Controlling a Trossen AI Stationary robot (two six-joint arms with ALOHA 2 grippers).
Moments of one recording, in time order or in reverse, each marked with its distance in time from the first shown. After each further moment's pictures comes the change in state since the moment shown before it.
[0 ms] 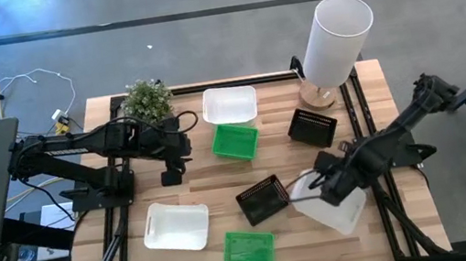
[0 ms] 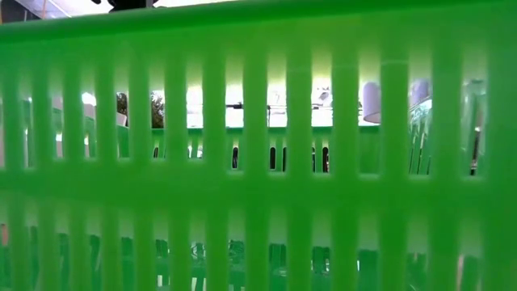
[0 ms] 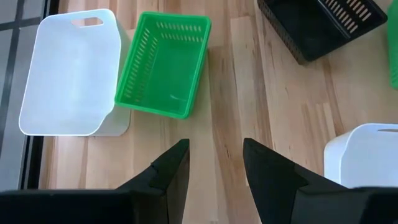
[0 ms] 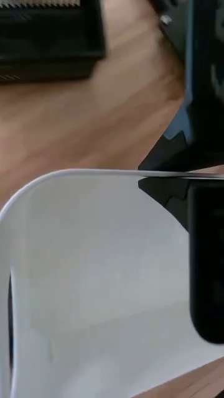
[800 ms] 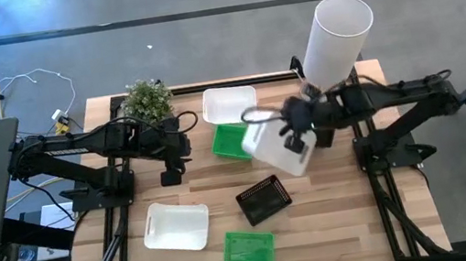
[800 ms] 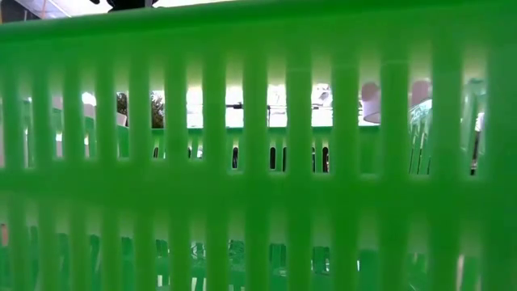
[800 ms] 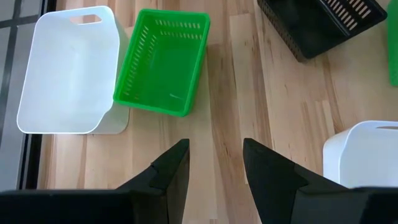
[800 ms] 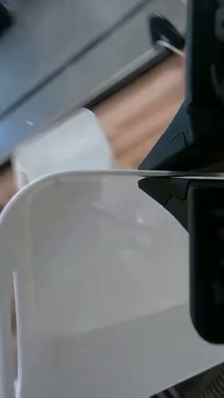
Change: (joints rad) left arm 0.000 0.000 0.000 -0.008 0.004 0.000; right arm -0.513 -0.006 0.296 0.252 0.236 -0.823
